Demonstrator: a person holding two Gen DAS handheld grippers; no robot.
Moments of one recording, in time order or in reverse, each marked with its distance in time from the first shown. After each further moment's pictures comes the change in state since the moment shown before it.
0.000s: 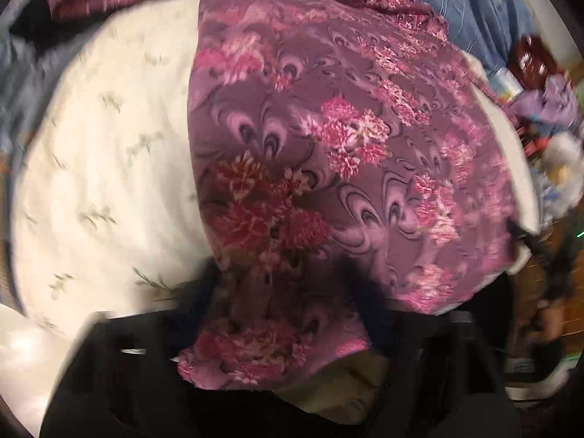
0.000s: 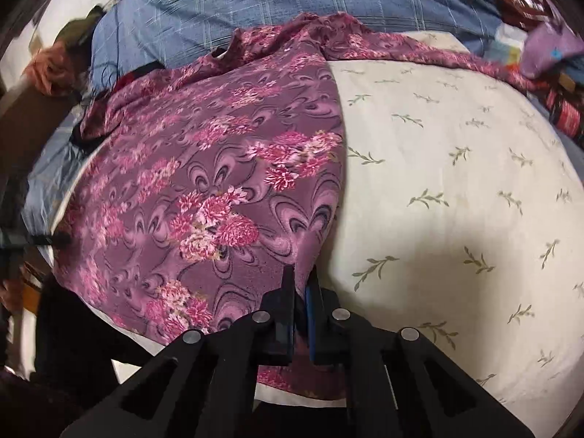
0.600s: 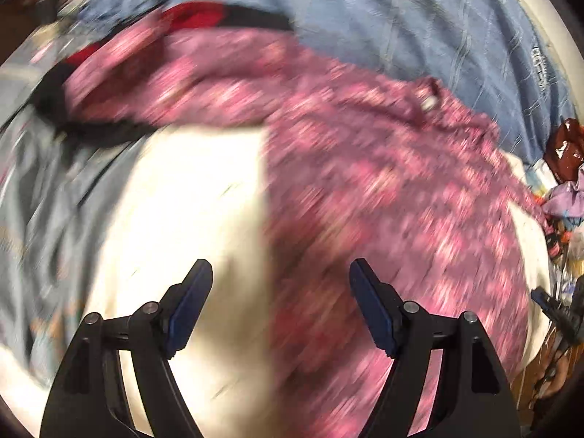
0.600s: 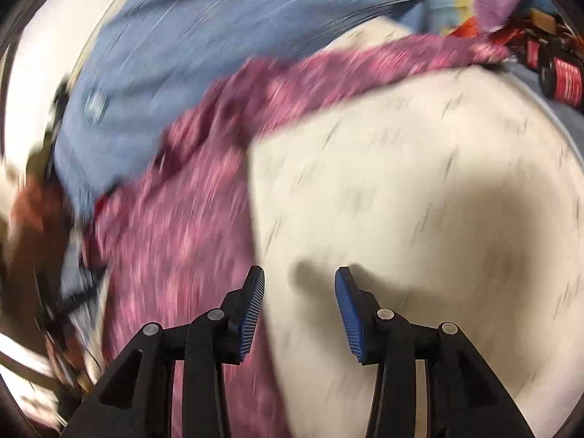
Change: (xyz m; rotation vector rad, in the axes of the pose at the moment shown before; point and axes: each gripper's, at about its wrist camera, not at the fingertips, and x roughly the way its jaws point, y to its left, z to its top) left arm -0.025 0.062 0.127 -0.147 -0.202 0.116; right arm 0.016 -0.083 0.060 0.310 -0.036 0.118
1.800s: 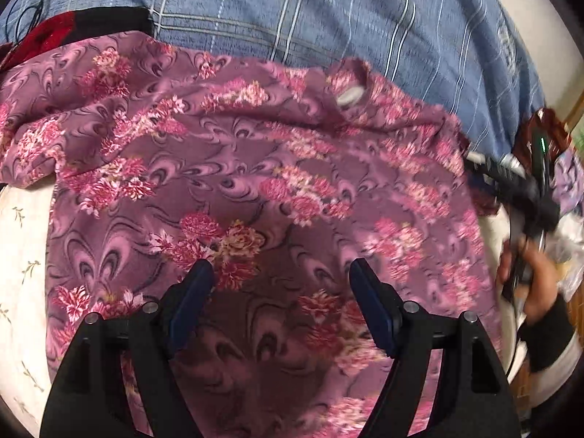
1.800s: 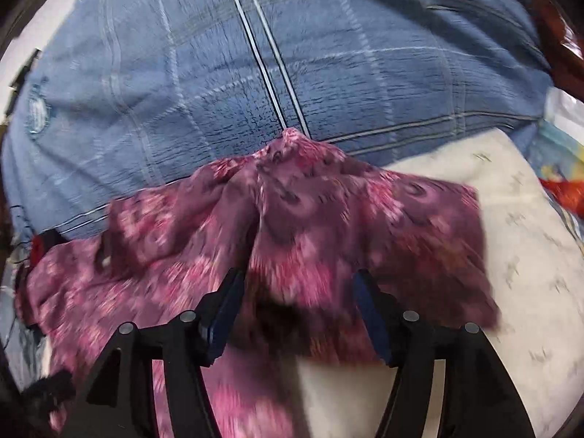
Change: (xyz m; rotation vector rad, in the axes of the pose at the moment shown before) left arm 0.085 -0.126 0.048 0.102 -0.043 -0.189; right arm 0.150 0.090 0.202 -0.131 -0.160 -0.226
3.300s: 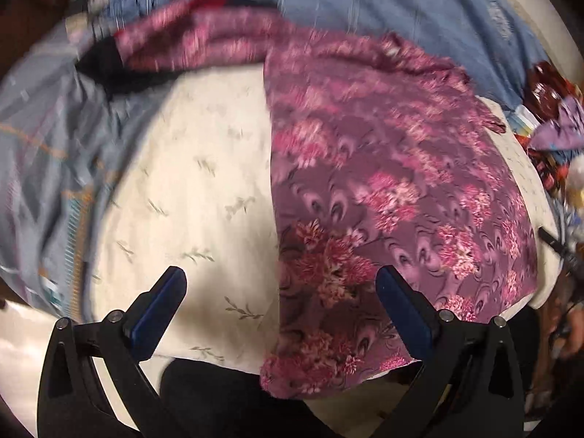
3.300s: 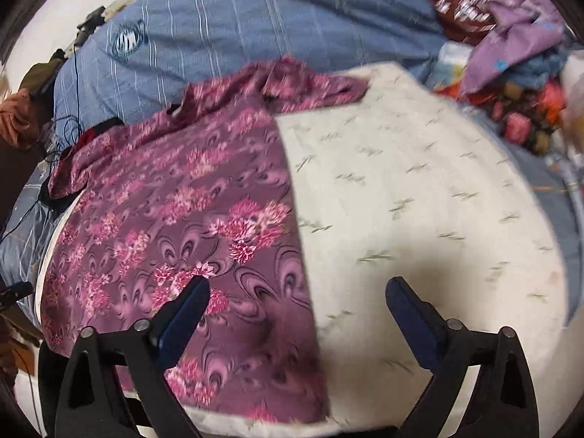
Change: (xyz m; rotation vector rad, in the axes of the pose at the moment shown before) left arm -0.142 0.072 -0.167 -0.028 0.049 0.197; right arm -0.194 -0.036 -0.241 -0.090 0.028 0.003
